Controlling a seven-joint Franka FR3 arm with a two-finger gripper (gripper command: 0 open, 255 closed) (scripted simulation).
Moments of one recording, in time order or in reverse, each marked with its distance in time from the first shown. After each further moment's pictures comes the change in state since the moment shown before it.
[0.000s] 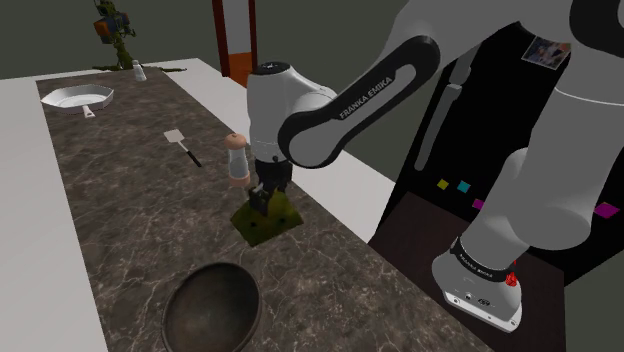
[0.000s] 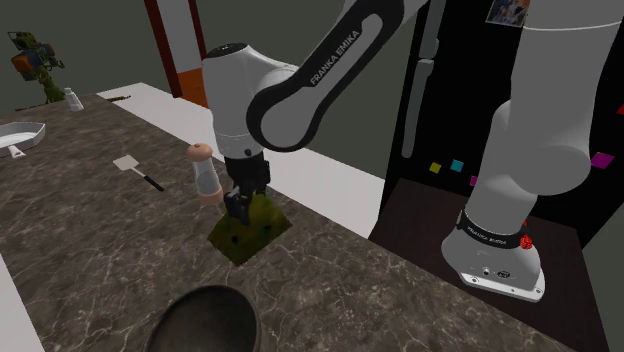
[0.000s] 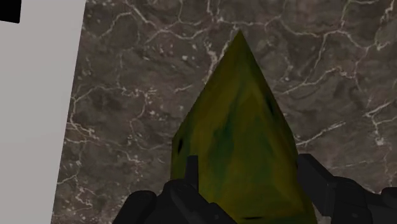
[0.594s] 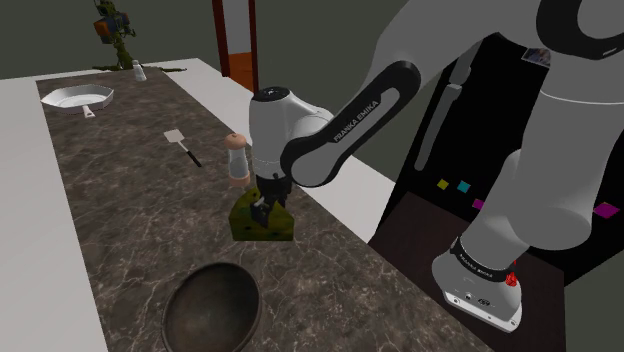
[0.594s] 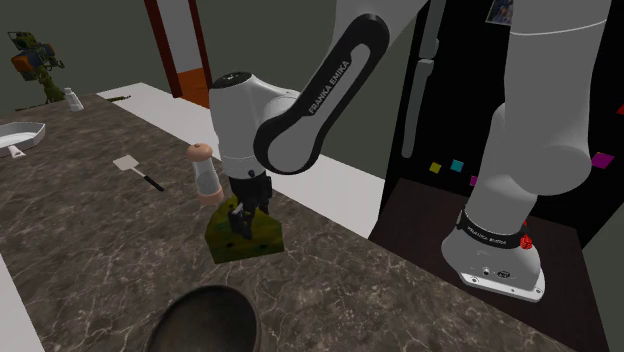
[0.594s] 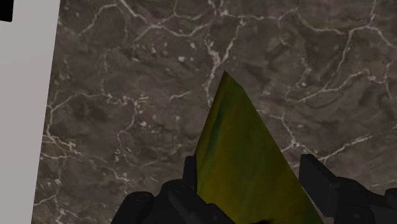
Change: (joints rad) arm 0.010 0.087 -0.016 -0.023 -0.049 0.105 0.033
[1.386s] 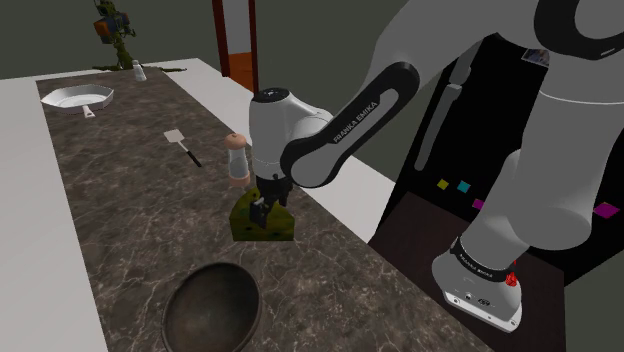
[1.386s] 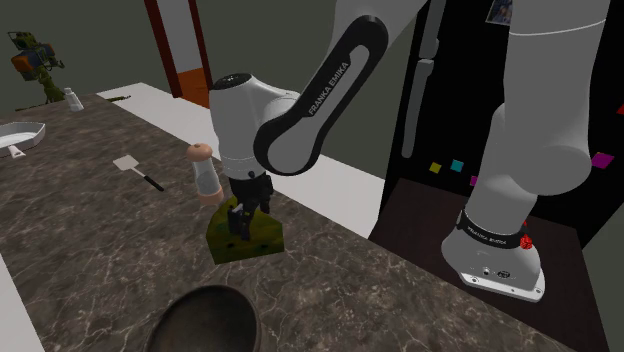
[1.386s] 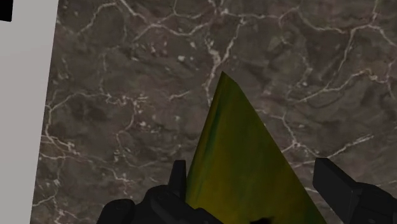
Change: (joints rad) arm 0.001 0.006 -0.001 0.001 -0.003 0.005 0.002
